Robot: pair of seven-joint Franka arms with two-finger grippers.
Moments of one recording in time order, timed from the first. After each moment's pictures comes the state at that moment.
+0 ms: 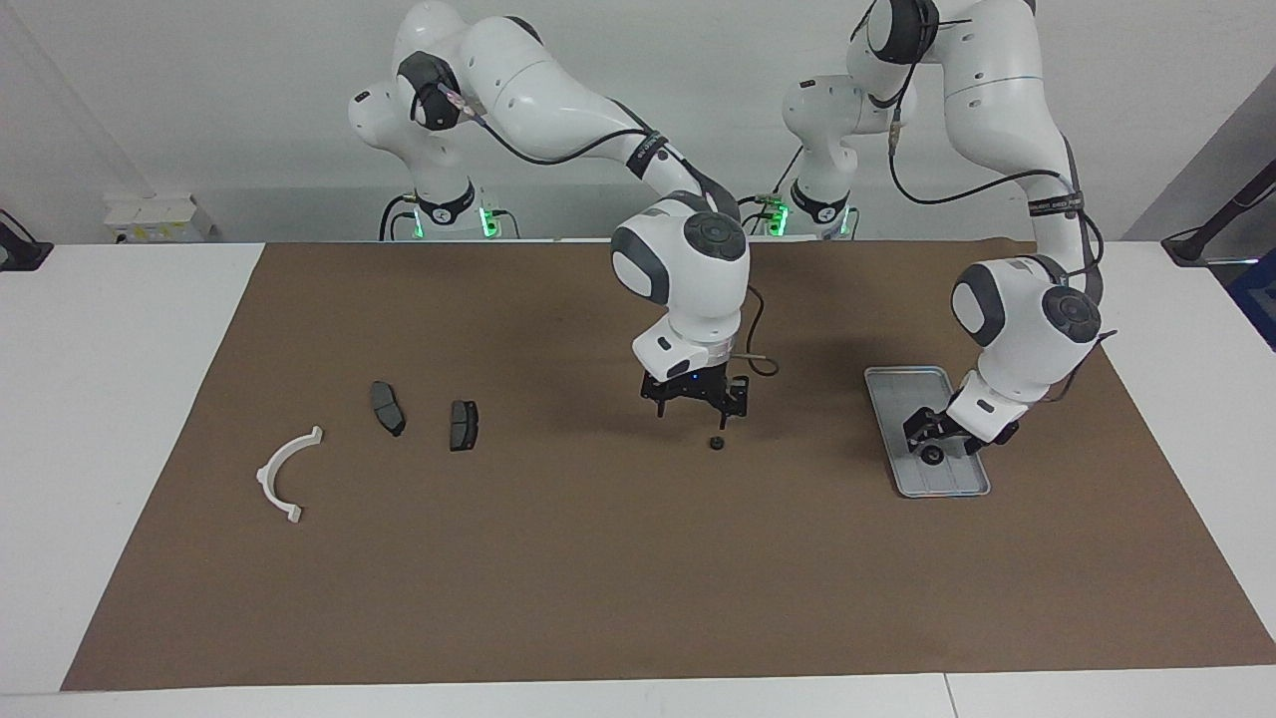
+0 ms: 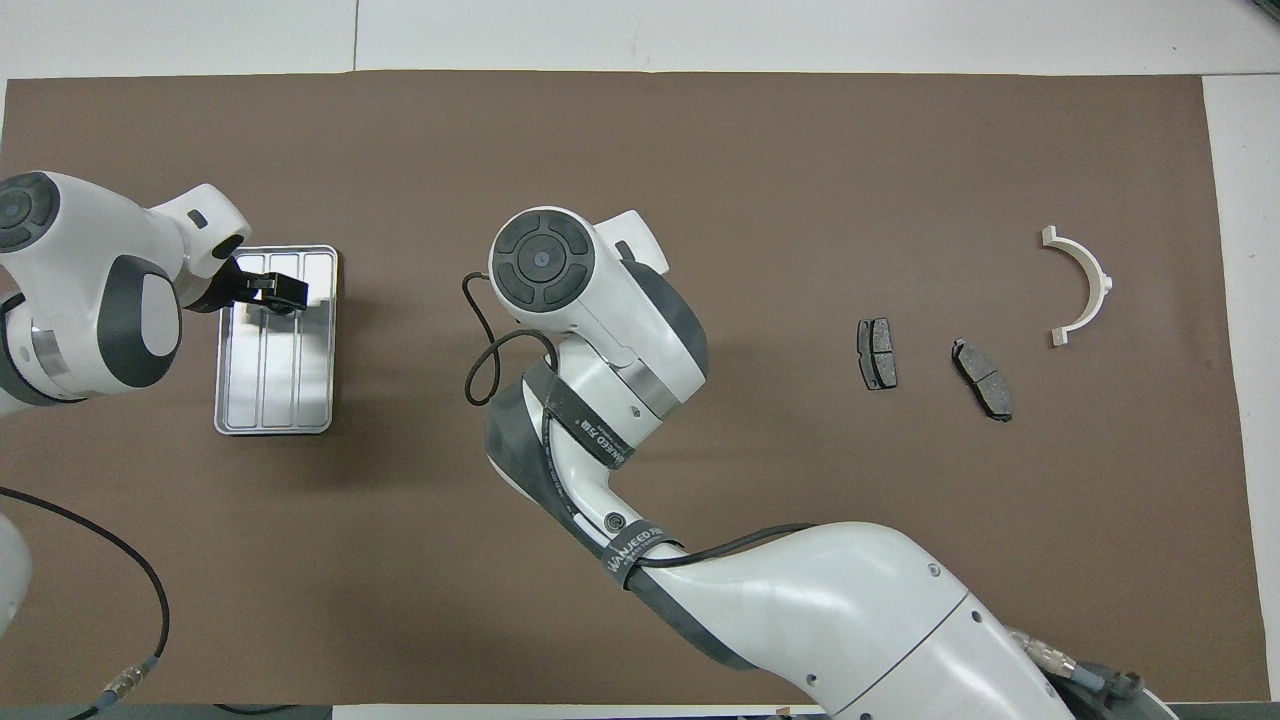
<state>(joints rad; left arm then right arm) 0.01 0.39 0.01 -1.88 -0.06 2.29 0.18 0.64 0.72 0.04 -1.20 -0.11 2.01 0.99</state>
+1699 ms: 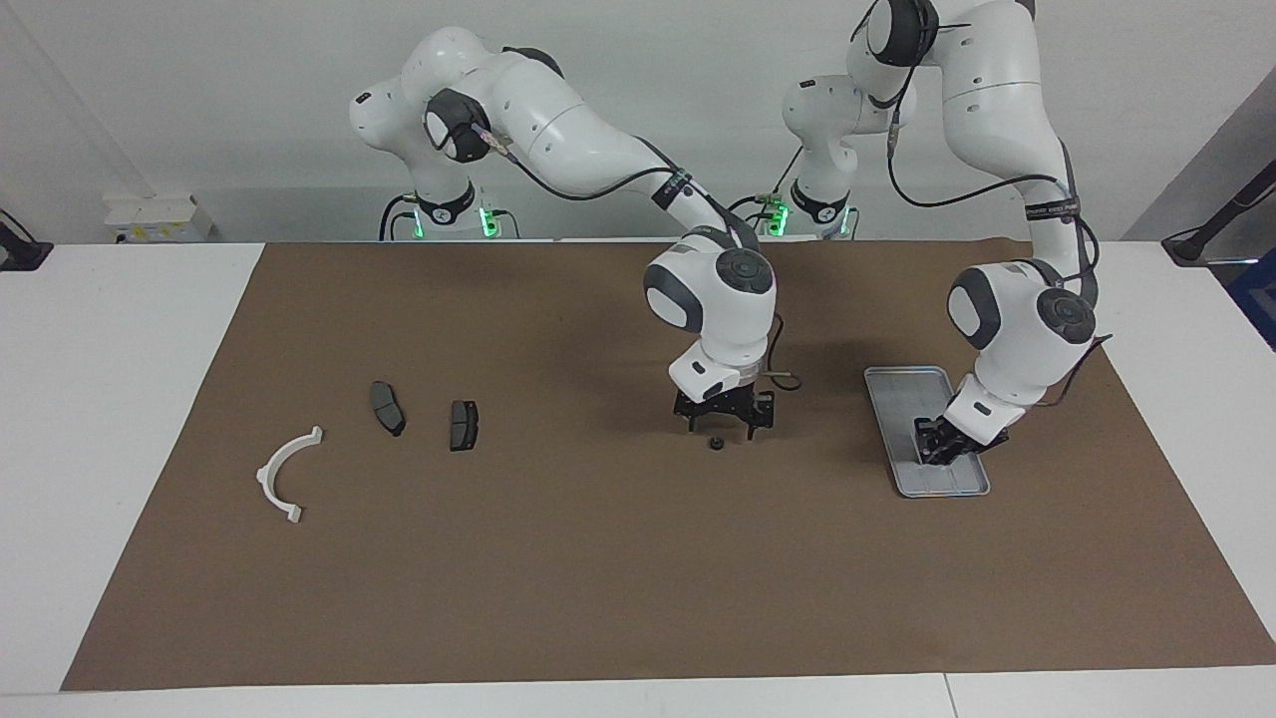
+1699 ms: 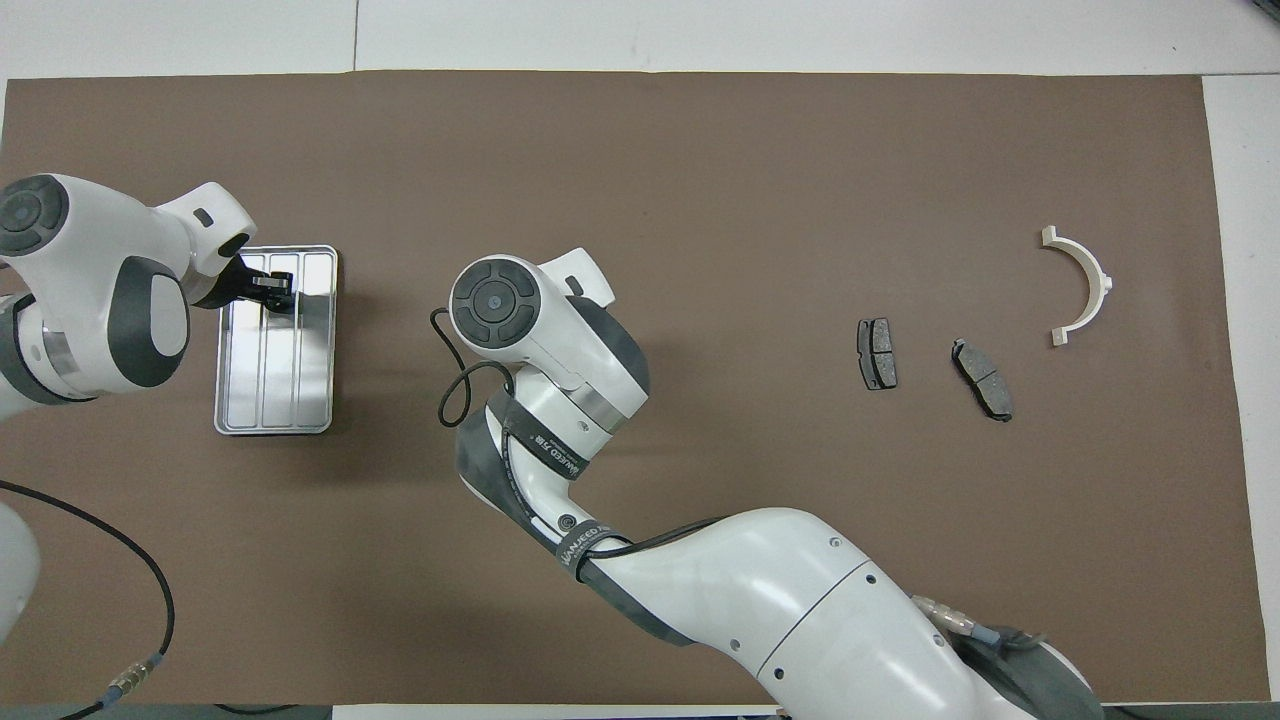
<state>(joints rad) 0.01 0.40 0.00 -1.88 -0.06 2.32 0.19 0.69 0.87 0.06 -1.13 -0.11 2.09 1.01</state>
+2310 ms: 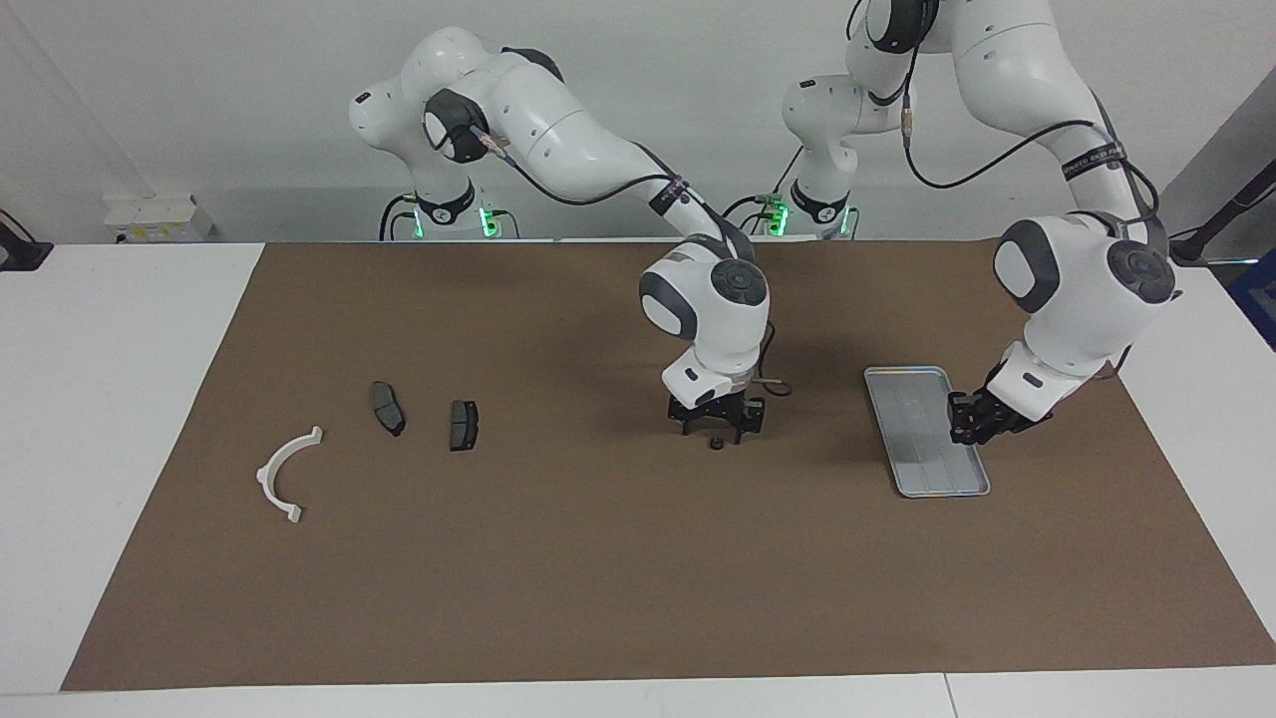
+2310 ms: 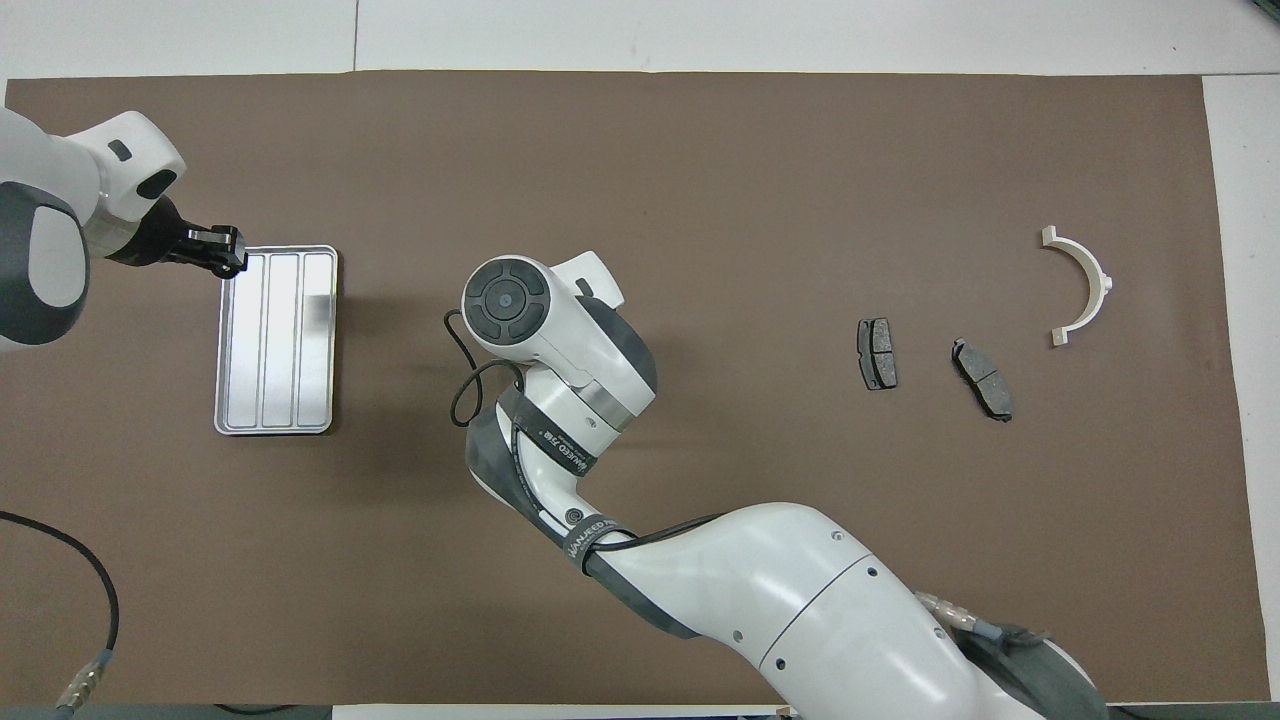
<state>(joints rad) 0.01 0.31 0.00 -1.67 -0.06 2.02 0.15 0.67 0.87 0.05 -1.16 -0.11 2.09 1.01</state>
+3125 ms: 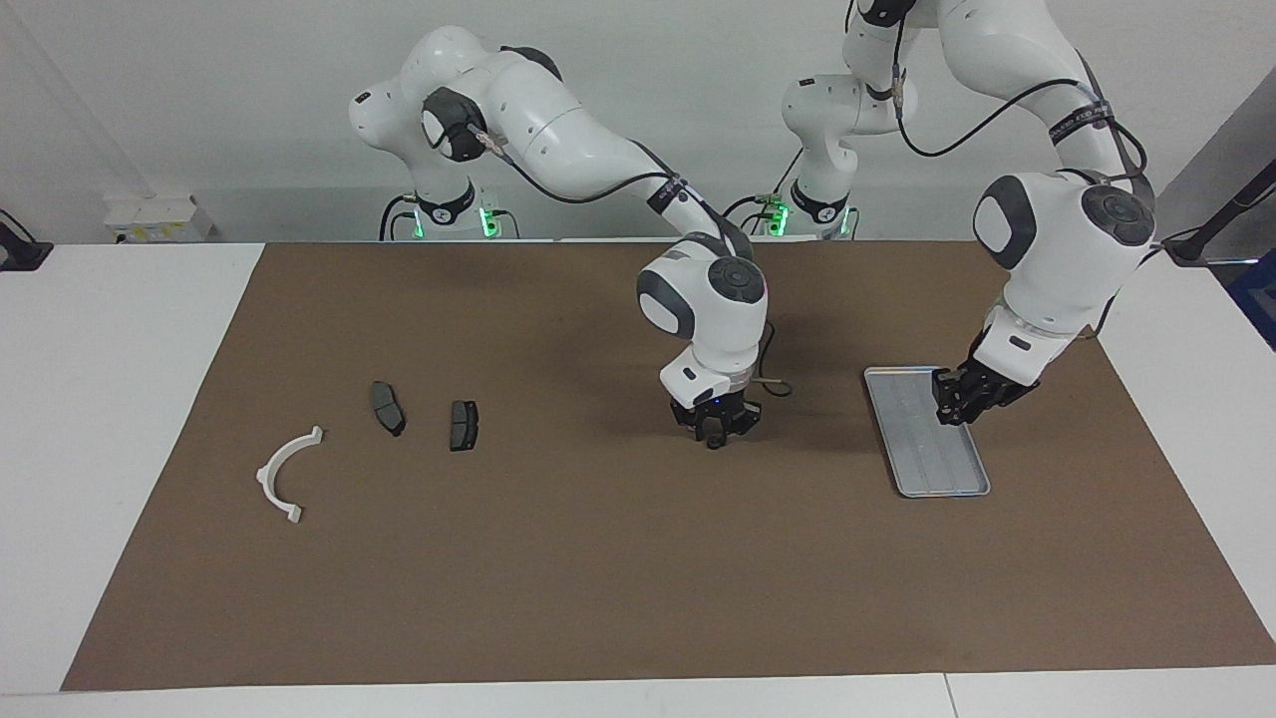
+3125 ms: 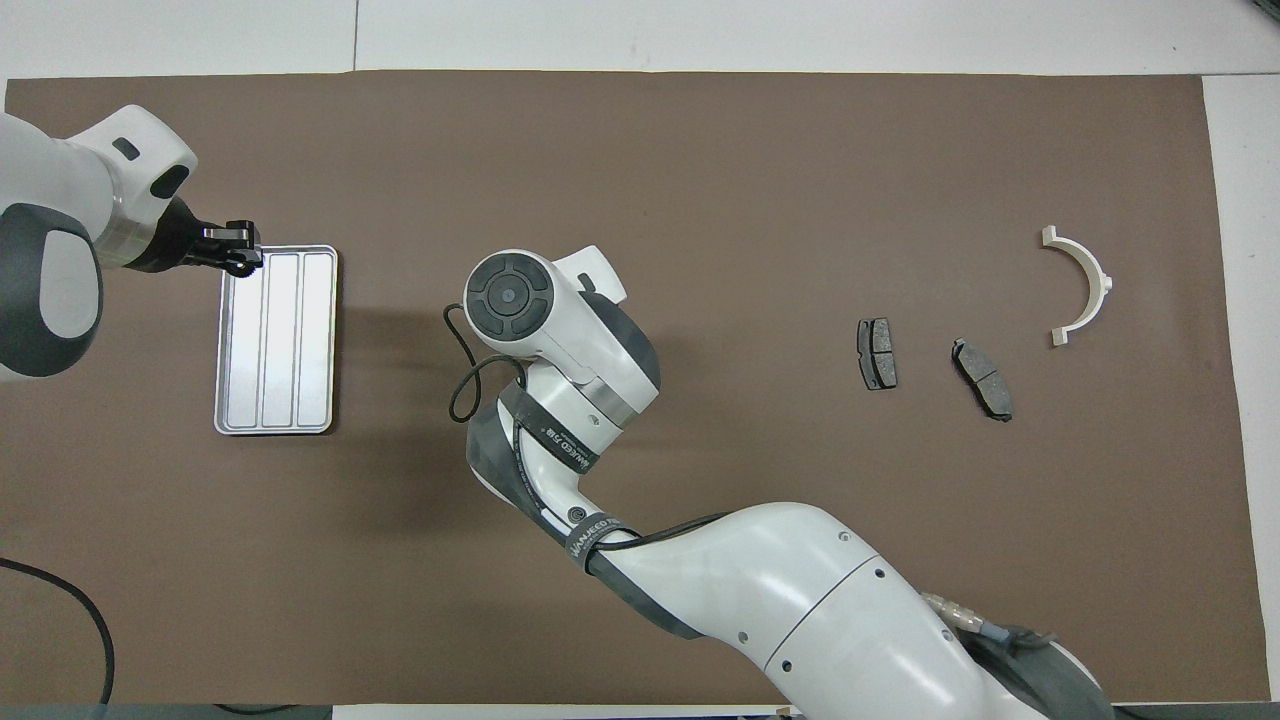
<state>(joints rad) -0.05 0.23 0.01 -1.76 -0.05 2.08 0.01 0.67 0.86 0.05 -1.15 -0.11 2.09 1.01</state>
